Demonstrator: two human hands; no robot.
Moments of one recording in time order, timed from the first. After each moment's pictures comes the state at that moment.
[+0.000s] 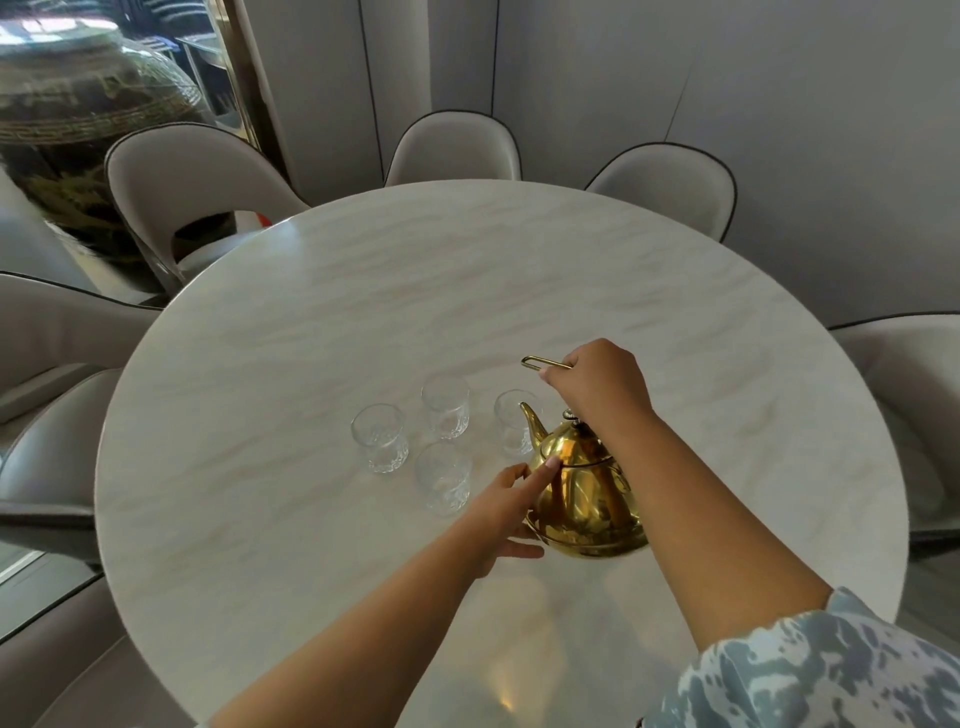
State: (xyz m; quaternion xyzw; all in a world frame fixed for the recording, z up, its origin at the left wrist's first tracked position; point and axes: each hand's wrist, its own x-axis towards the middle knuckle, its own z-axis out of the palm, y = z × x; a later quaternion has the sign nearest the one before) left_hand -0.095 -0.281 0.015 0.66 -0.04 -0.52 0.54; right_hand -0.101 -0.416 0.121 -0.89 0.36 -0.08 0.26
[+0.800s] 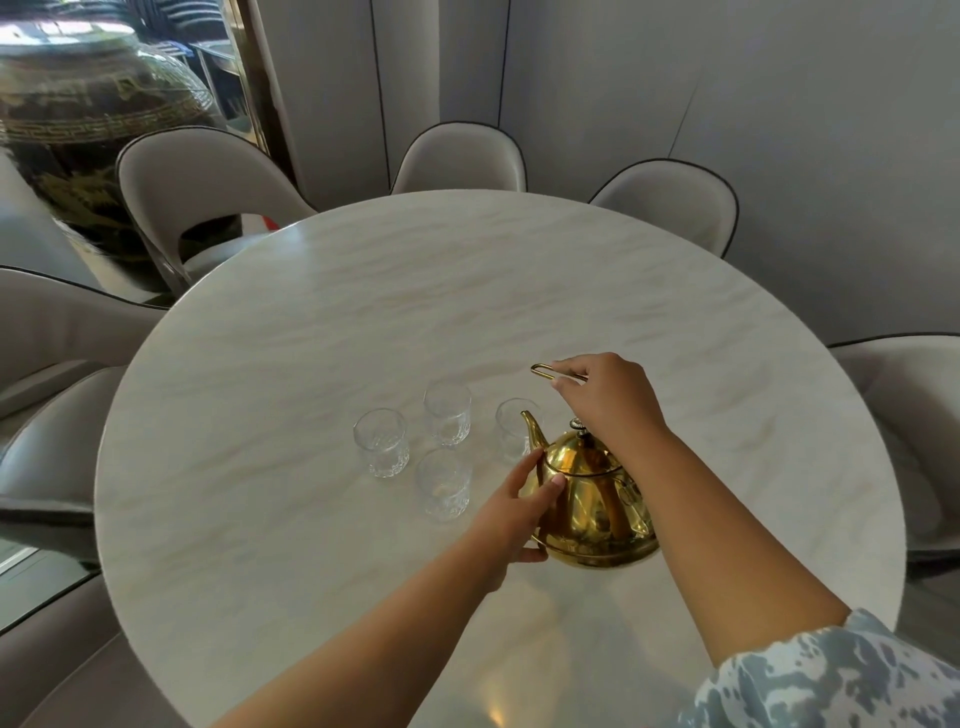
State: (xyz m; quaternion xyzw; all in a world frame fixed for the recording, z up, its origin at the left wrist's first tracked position) left_hand -0.107 -0.285 0.029 0.66 -0.04 -0.49 0.57; right_hand -0.115 -0.419 0.123 -0.91 0.28 -0.12 0.28
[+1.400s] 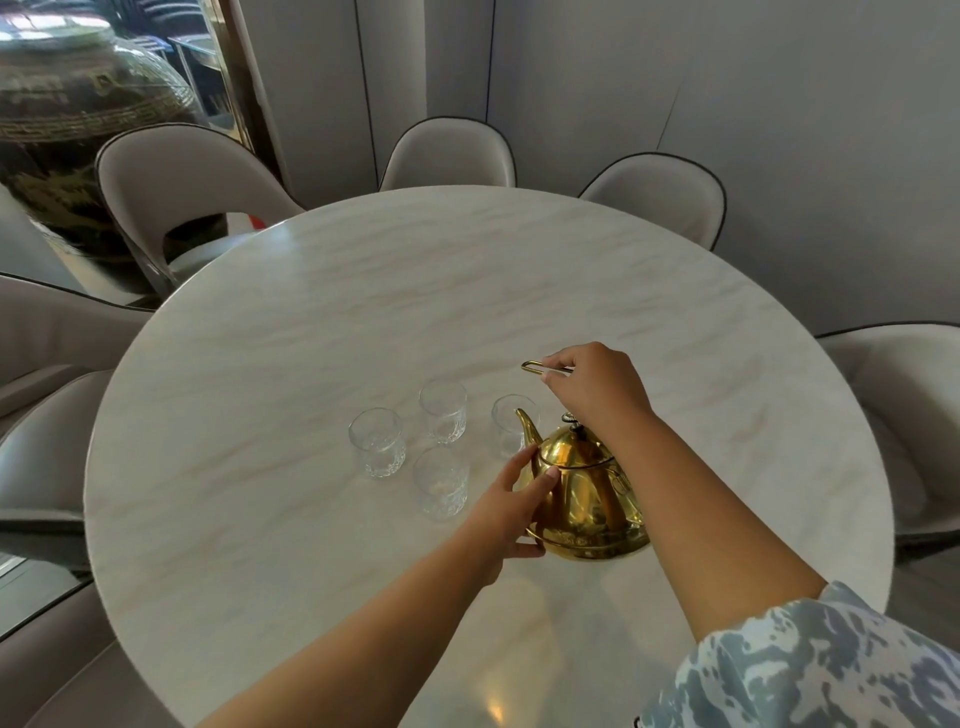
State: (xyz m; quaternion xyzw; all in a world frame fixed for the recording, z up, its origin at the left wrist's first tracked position) left_hand -0.102 -0.283 0.031 0.66 -0.04 -0.50 0.57; right_hand -0.102 -0.419 0.122 -0.92 0.30 -0.11 0.25
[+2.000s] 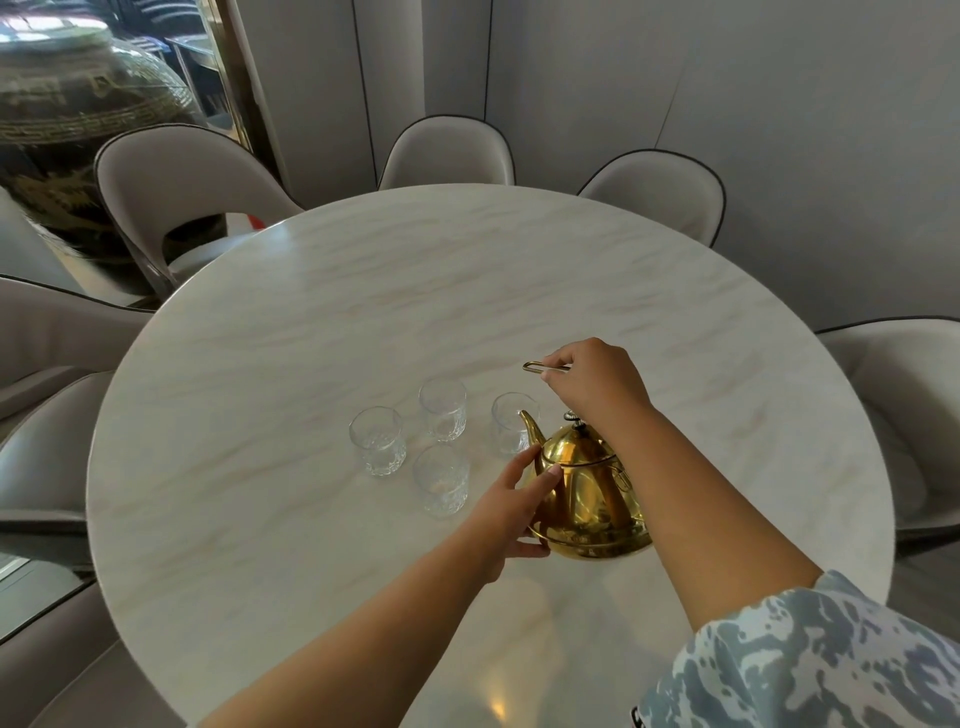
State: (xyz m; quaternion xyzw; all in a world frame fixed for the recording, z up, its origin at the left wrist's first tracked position) left_hand -0.104 -0.281 0.034 0.64 -0.03 -0.52 0.57; right_hand -0.102 -0.416 0.126 -0.92 0.31 -0.09 0.24
